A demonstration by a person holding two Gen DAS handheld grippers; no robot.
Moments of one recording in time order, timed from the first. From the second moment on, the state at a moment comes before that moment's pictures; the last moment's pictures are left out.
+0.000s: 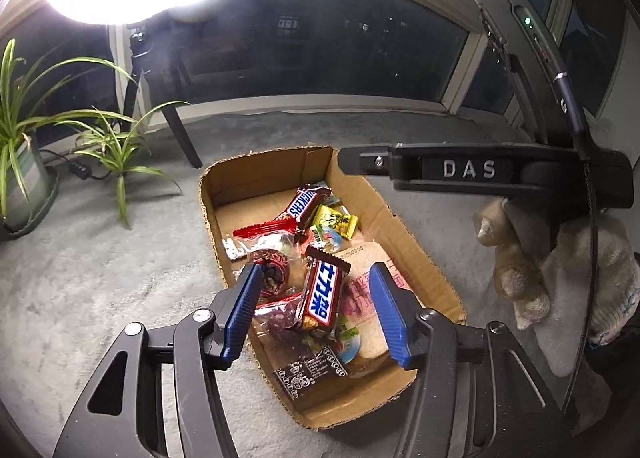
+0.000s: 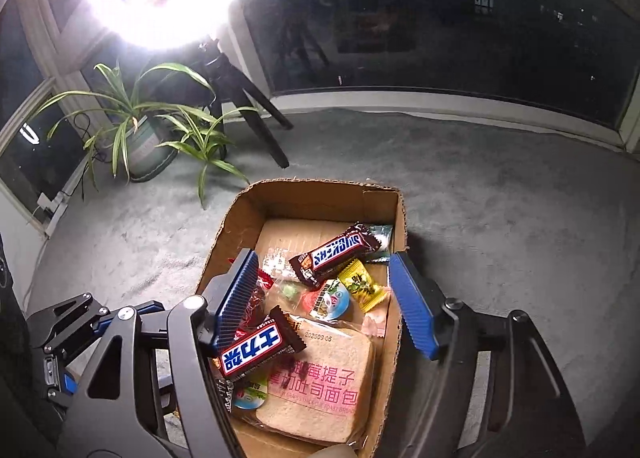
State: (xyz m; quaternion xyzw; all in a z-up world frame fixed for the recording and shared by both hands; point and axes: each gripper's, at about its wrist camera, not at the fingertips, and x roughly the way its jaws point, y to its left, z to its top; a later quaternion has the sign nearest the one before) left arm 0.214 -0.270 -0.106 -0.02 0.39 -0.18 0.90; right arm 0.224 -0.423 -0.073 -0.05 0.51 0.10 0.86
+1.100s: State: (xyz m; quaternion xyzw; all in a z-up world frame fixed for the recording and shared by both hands) left arm 0.132 -0.165 -0.043 -0.01 0.32 -0.16 0.93; right arm 0.094 -0.334 0.011 -0.05 0.40 0.01 0.91
